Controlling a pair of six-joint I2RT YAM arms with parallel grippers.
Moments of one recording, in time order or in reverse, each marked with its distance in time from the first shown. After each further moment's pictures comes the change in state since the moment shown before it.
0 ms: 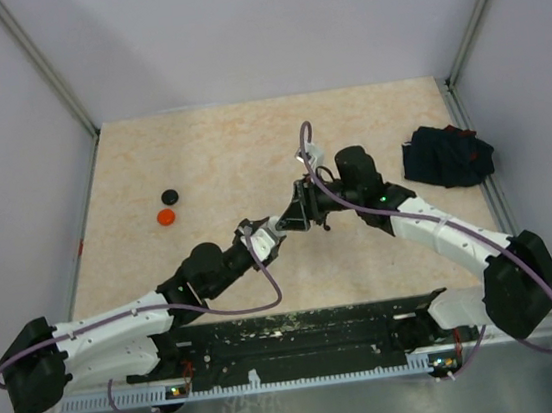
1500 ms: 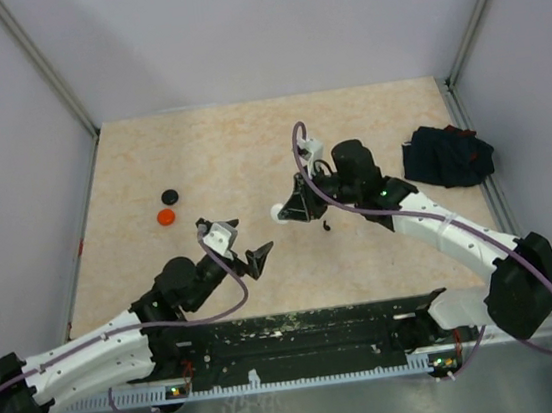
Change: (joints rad) left arm 0.006 -0.296 -0.073 -0.149 -0.163 -0.316; right arm 0.023 0.000 0.091 -0.117 0.148 -0.160
